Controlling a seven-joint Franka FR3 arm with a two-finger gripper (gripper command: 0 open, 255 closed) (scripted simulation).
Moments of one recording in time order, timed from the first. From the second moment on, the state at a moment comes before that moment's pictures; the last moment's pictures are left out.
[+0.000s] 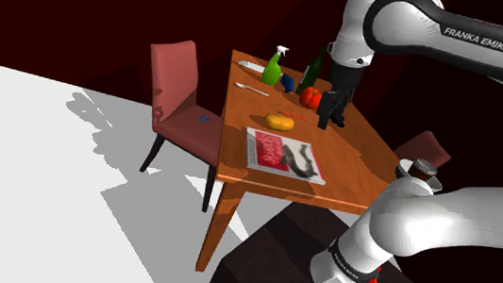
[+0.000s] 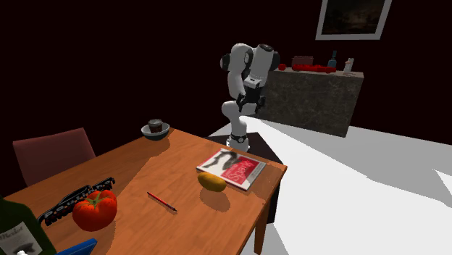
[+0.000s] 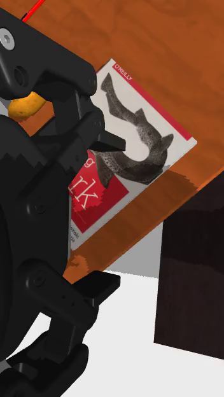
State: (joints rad) arm -0.01 -0.78 0.03 -2.41 -0.12 1.45 0.00
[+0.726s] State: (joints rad) arm -0.01 -0.65 -0.21 -2.44 -0.26 1.68 -0.35
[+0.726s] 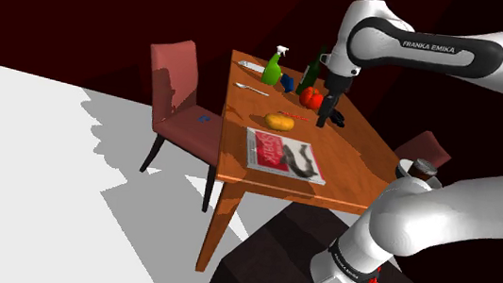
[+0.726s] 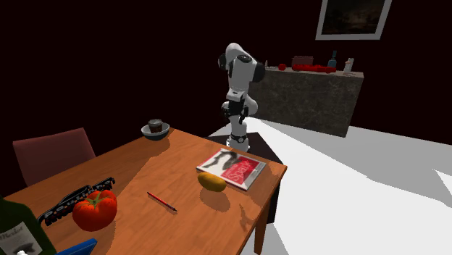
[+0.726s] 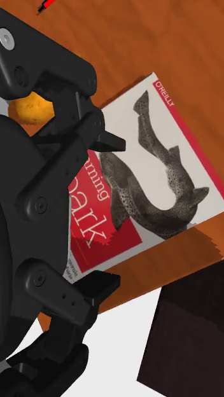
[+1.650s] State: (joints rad) arm 0.06 -0.15 -0.54 -2.22 -0.17 2.02 -0.96
